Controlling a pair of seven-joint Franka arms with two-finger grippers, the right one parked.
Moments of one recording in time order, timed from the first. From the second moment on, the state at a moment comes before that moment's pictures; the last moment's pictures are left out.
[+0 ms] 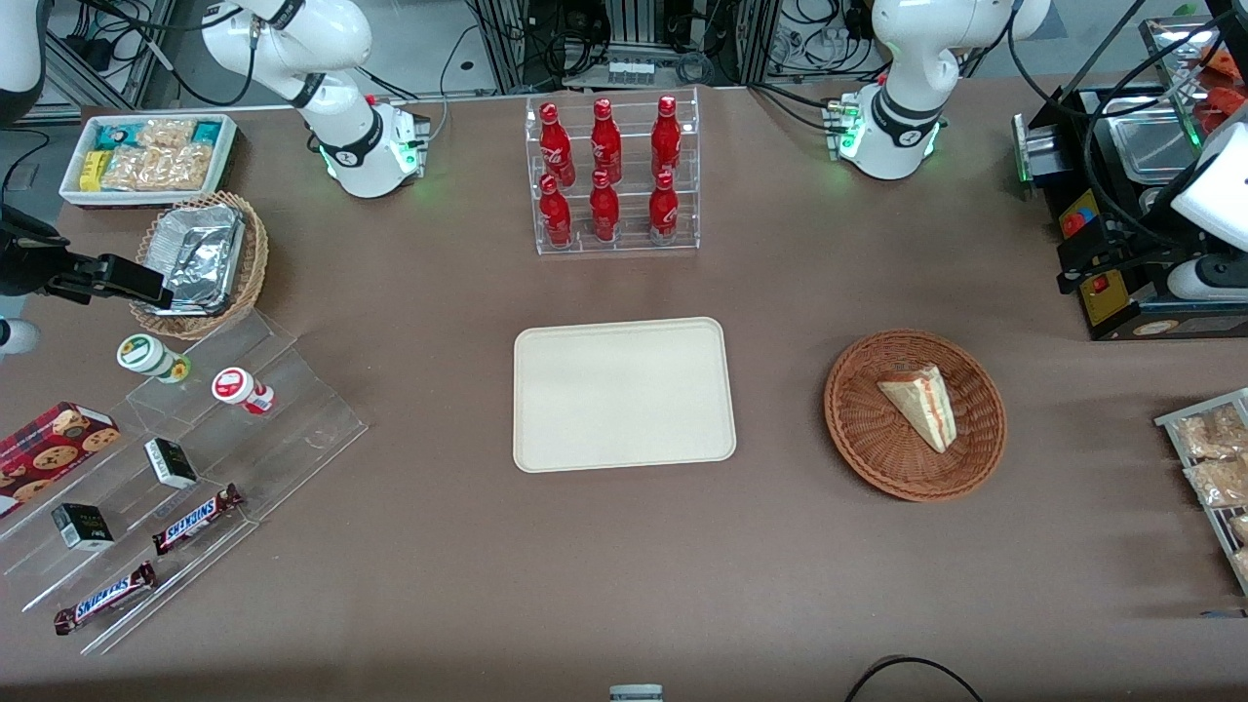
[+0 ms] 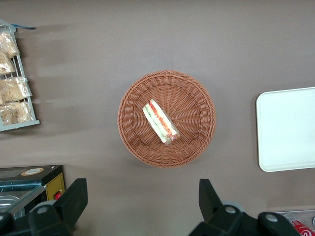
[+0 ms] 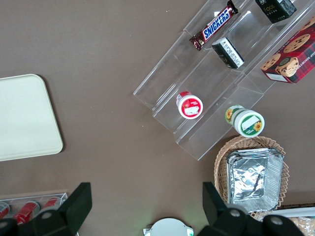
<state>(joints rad) -0.01 -0.01 -0.05 -1.53 0.02 1.57 0.00</state>
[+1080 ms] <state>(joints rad) -0.01 0.05 -0.05 -1.97 0.02 2.06 -0.27</state>
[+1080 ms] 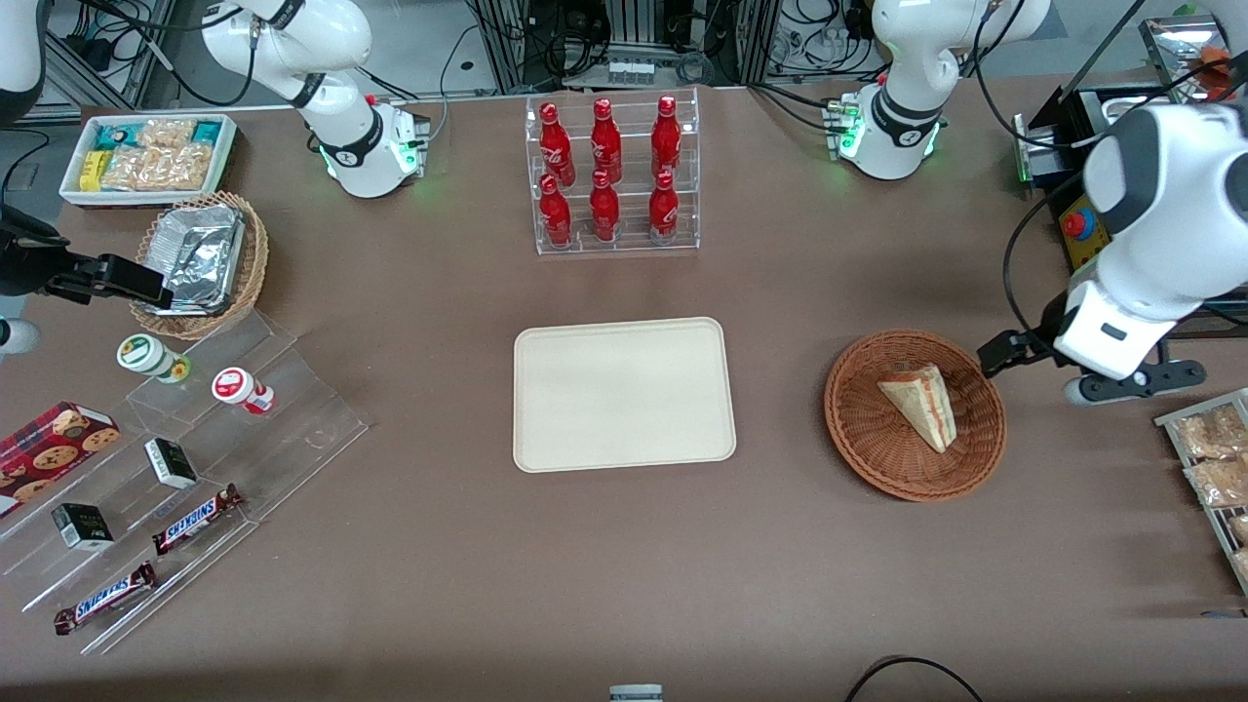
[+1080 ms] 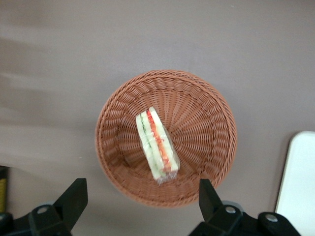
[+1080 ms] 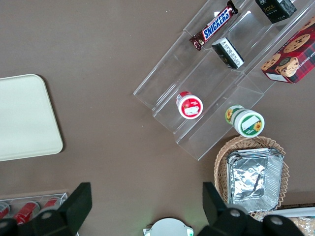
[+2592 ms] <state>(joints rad) -0.02 0.21 -0.08 -2.36 0.02 2.68 -0.61</state>
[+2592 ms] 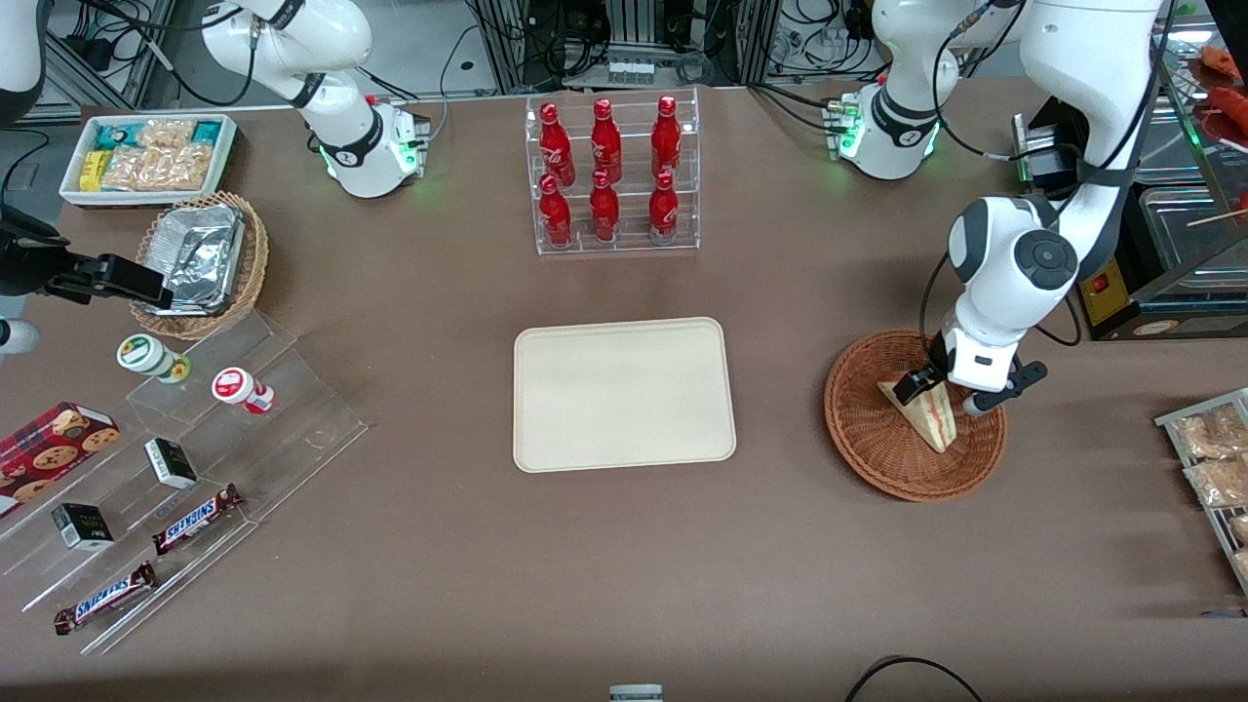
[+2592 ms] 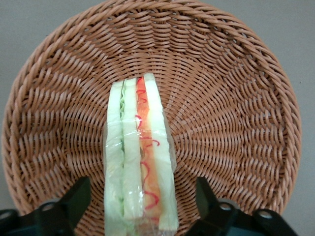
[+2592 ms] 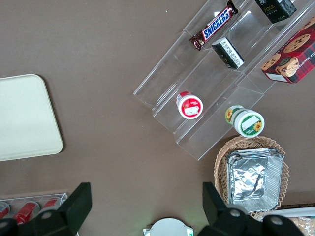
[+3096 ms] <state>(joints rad) -0.02 0.16 -0.08 -2.32 0.02 2.60 -0.61</state>
